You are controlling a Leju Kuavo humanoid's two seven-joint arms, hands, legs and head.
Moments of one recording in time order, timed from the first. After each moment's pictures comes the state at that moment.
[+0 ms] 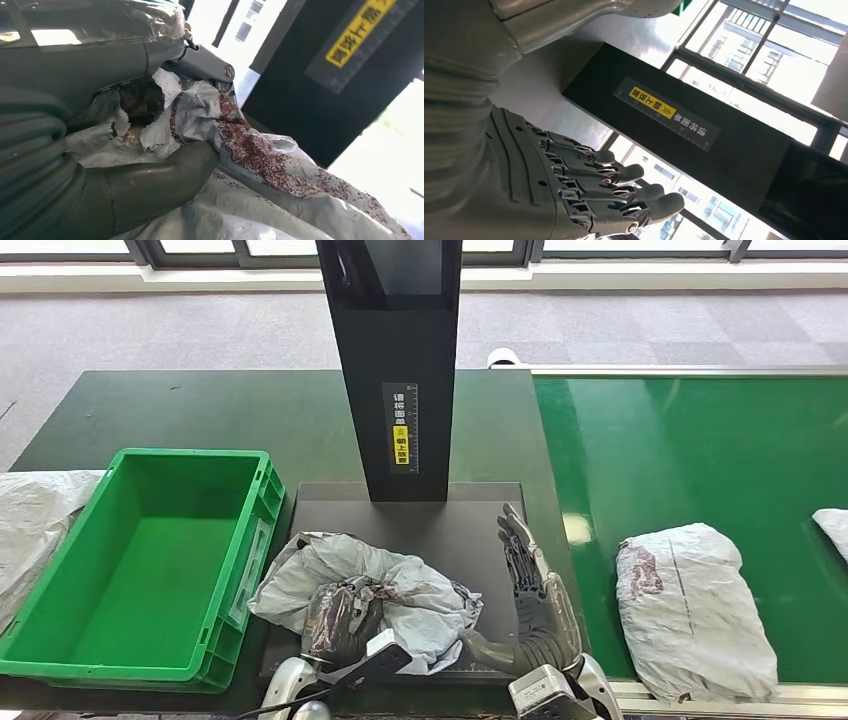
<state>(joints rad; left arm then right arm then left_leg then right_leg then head) 0.00 -0.25 -0.21 -1.08 -0.95 0.51 -0.42 0.12 0.05 0.41 -1.59 0.32 -0.20 -0.70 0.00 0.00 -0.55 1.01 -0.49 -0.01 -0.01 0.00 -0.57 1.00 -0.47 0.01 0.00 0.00</state>
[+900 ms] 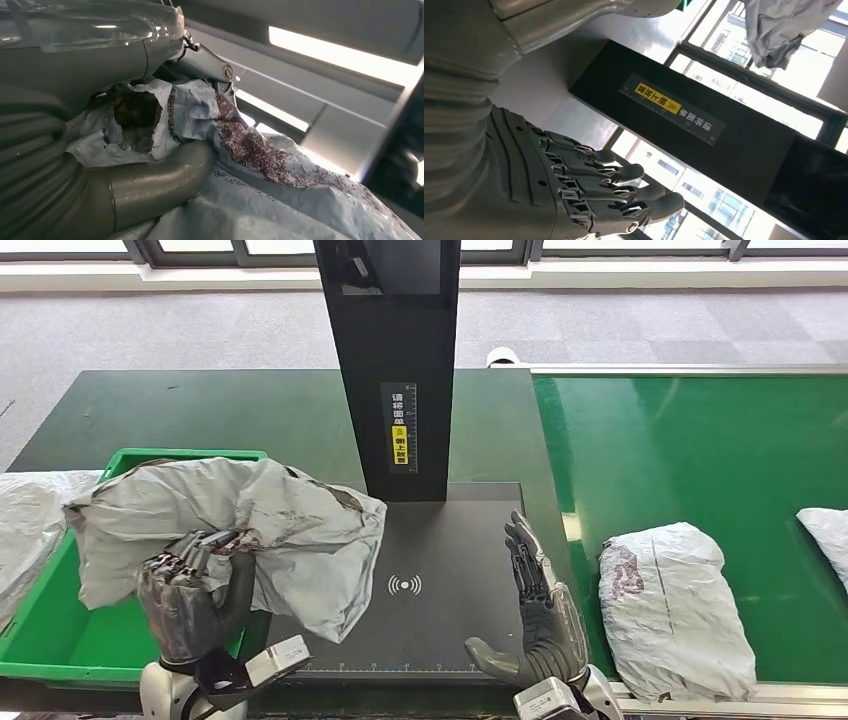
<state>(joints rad) 0.14 -0.29 0.02 -1.75 -1.00 0.70 -0.69 0.16 0.04 0.41 -1.62 0.32 -0.23 -0.70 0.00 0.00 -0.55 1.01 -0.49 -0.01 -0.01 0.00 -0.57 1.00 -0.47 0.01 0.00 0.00</state>
